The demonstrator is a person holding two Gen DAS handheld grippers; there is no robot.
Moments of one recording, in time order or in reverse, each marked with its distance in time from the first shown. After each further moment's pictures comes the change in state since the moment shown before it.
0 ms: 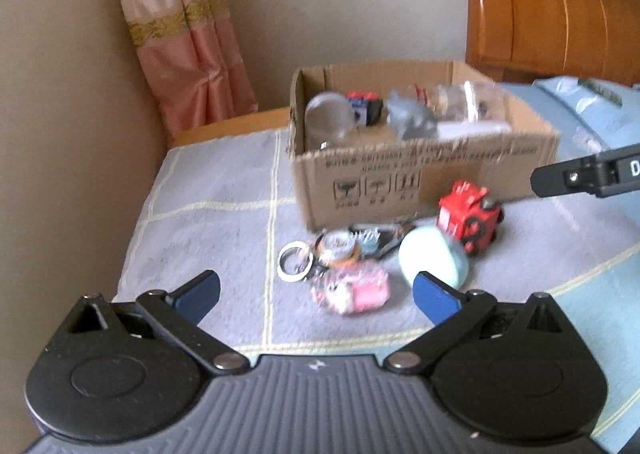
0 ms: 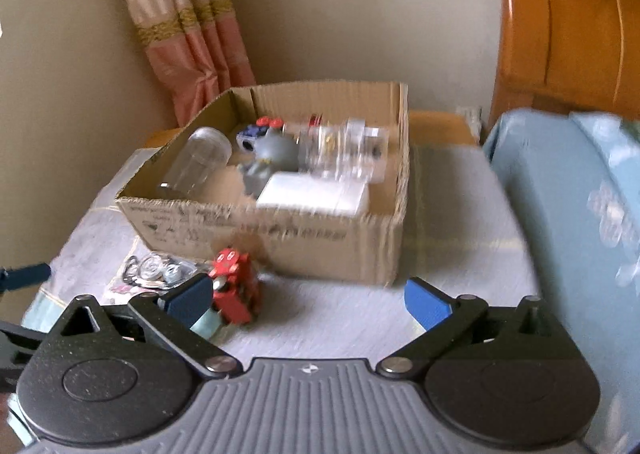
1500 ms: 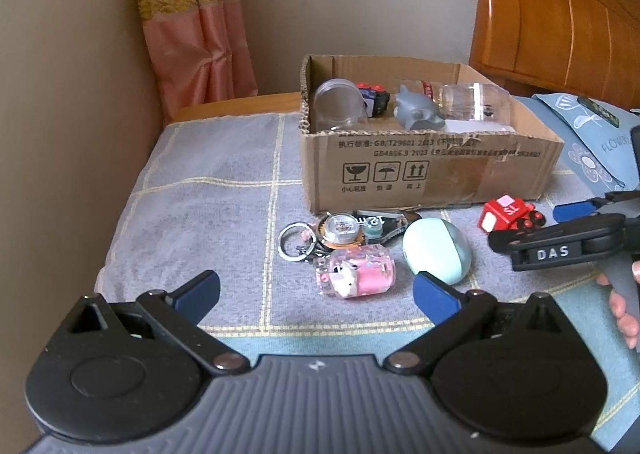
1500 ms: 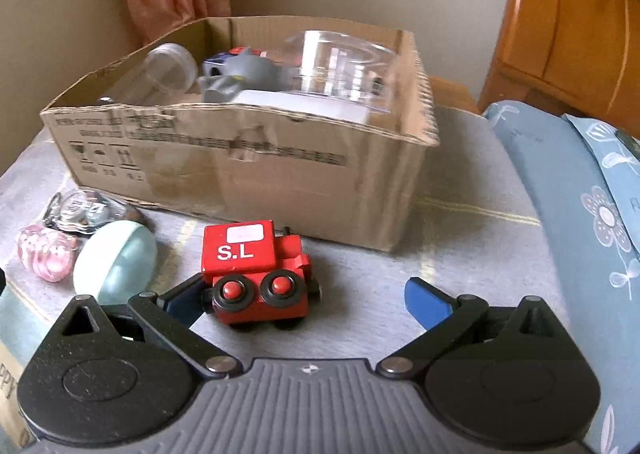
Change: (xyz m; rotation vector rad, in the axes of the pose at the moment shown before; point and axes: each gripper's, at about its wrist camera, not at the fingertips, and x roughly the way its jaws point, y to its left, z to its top) left arm 0.004 0.017 -0.010 -0.086 0.007 -0.062; right arm 0.056 0.000 -0.031 -0.120 0.052 -0.150
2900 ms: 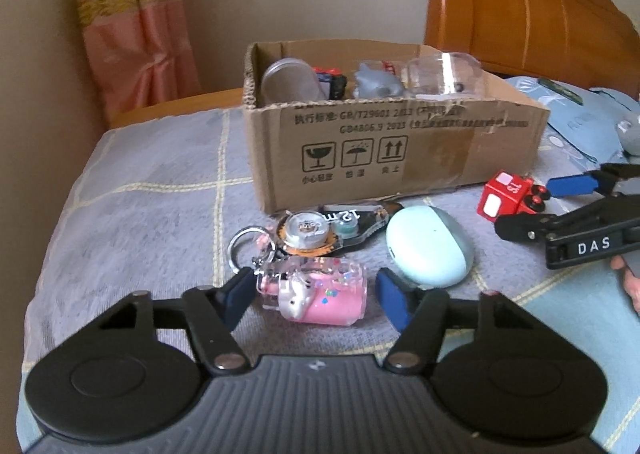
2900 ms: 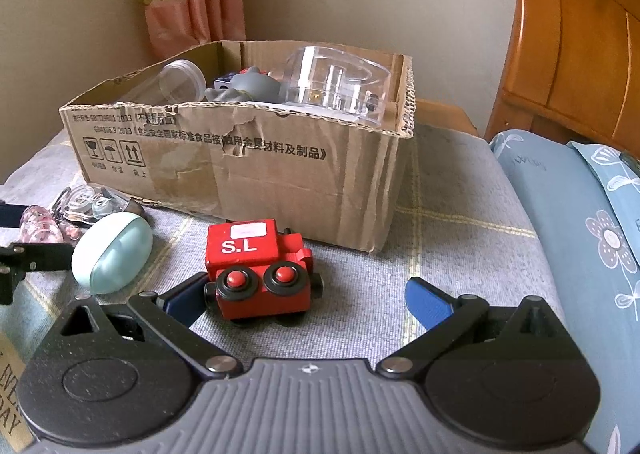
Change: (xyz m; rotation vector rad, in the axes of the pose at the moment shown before) left arm 0.045 0.000 -0.010 0.099 -0.032 -0.144; right arm -0.002 -0.010 -0.014 -0.047 -0.113 0.045
